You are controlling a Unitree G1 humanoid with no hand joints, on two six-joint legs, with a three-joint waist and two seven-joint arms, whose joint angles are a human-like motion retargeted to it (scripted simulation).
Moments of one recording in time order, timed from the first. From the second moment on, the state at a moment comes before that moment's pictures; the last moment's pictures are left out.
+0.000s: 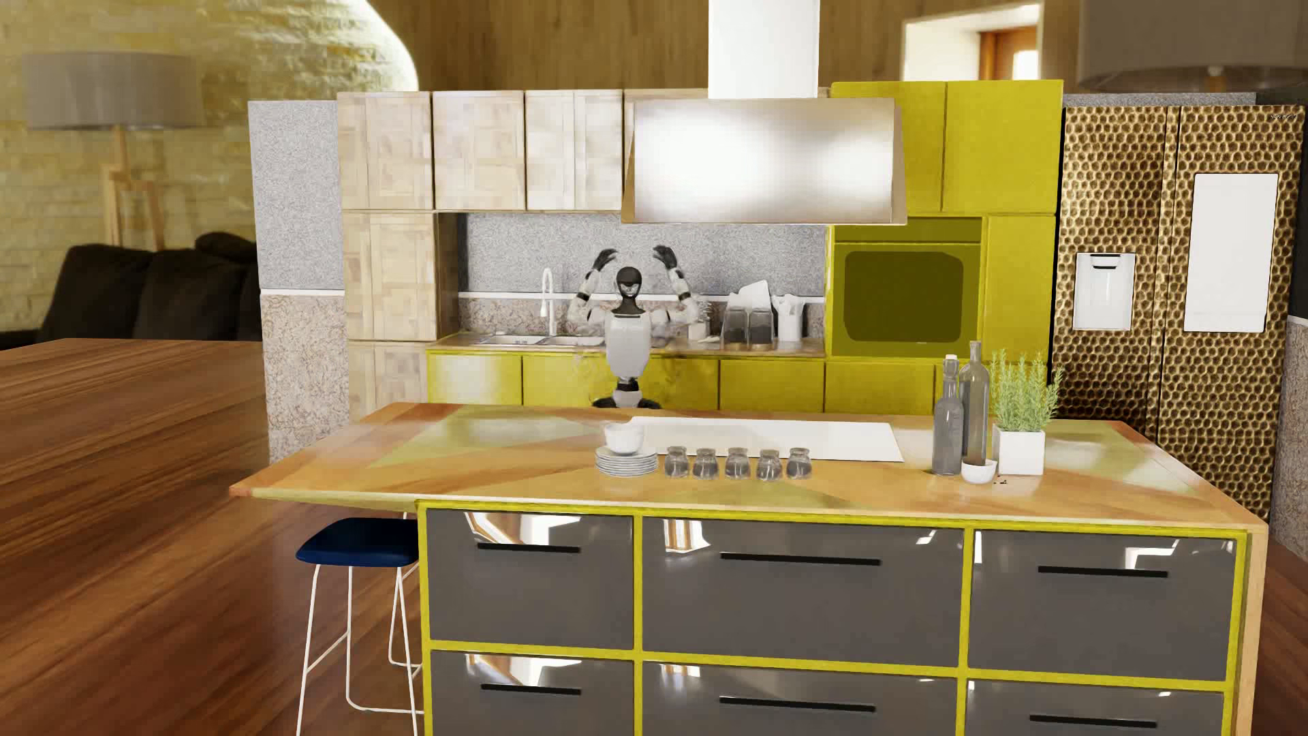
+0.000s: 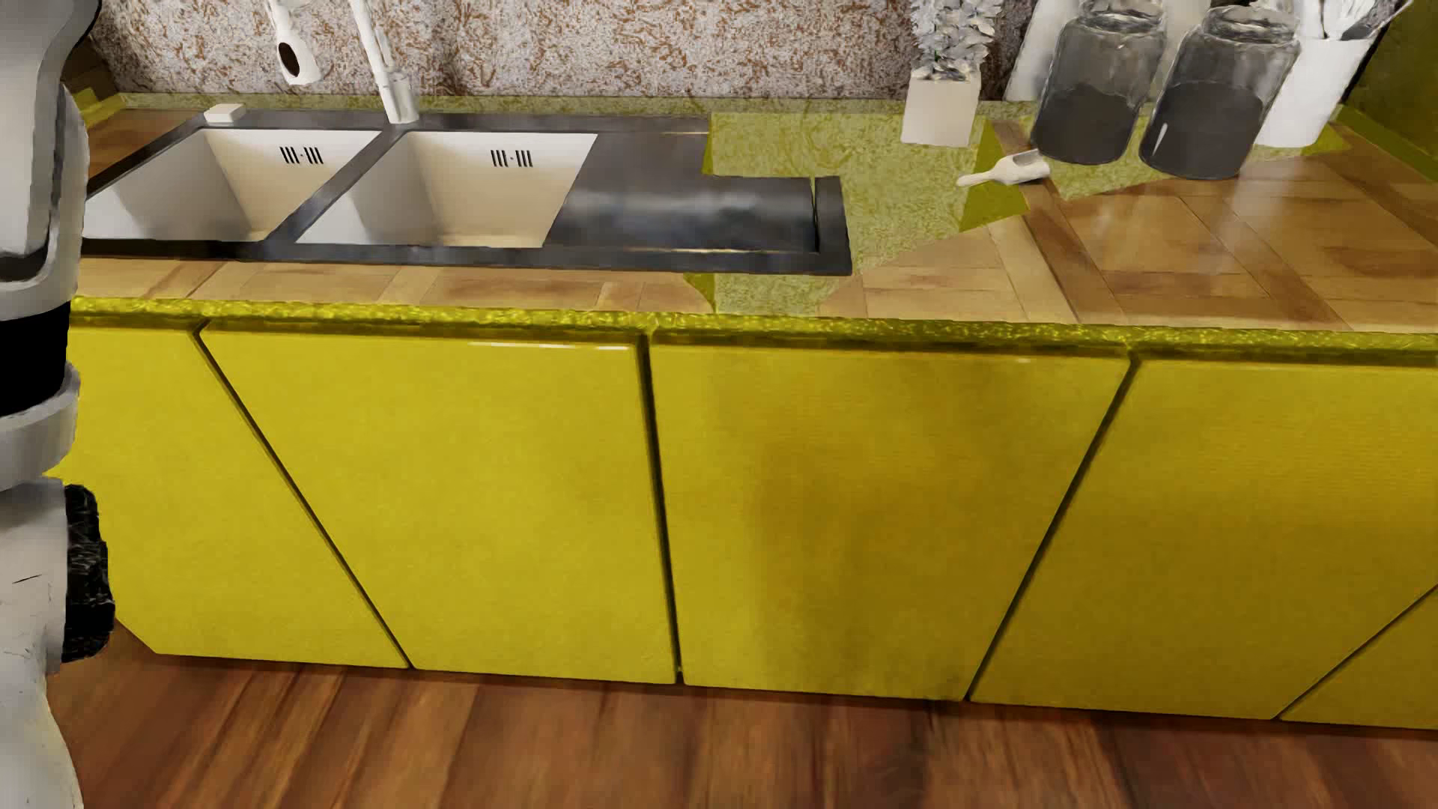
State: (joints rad) body -0.03 -0.01 -0.07 -0.05 -0.08 -0.03 0.00 0.00 -0.14 0.19 0.18 -1.15 -1.16 0.00 0.11 0.90 -1.01 0.00 0.00 -0.12 0.08 -0.11 -0.16 0.00 0.00 0.00 0.00 0.00 0.00
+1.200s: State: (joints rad) body -0.03 -0.01 -0.09 -0.05 -0.11 -0.04 0.00 0.00 -0.14 0.20 0.18 0.02 0.02 -0.02 0.16 0.44 -0.59 0.00 0.00 -0.15 0.16 -0.07 -0.27 0.00 0.00 0.00 0.00 0.00 0.00
